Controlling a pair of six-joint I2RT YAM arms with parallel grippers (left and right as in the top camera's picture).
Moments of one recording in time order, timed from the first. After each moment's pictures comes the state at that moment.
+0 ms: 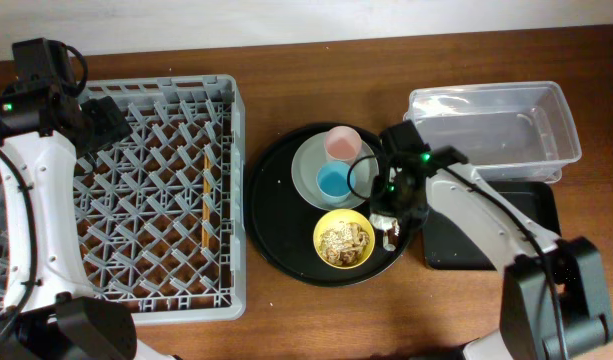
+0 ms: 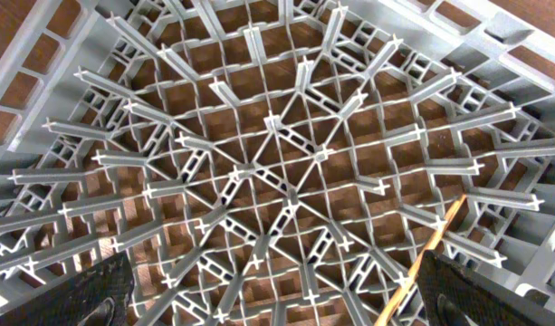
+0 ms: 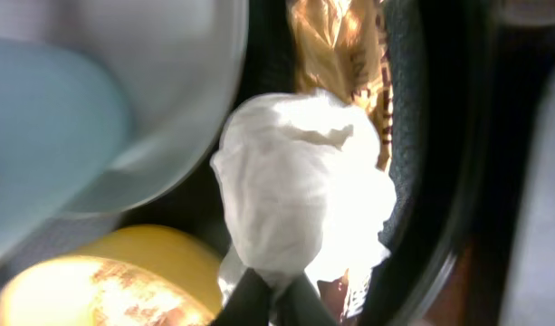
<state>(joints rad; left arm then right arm) 0.19 1.75 1.83 -1.21 -0.21 -0.31 0.29 1.67 1.13 -0.85 -0.10 0.51</state>
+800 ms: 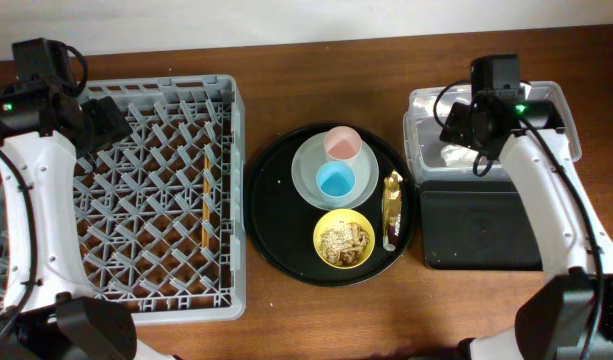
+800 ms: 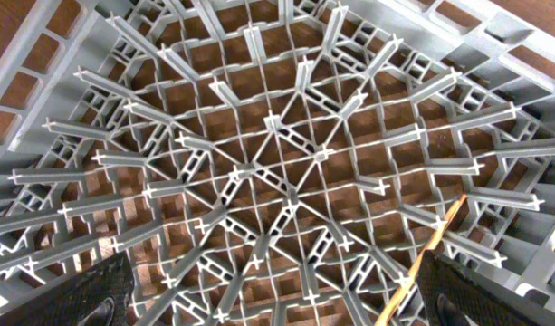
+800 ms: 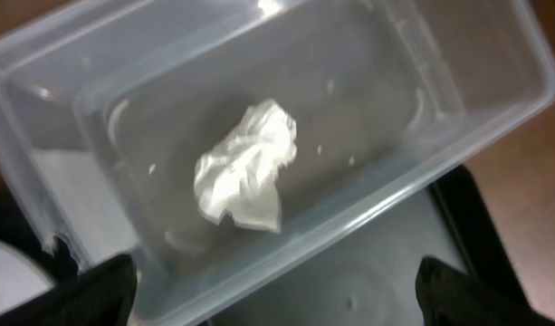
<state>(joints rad) 0.19 1.75 1.83 -1.21 -0.21 -0.31 -0.02 1.63 1.48 -0.99 0.30 0.41</state>
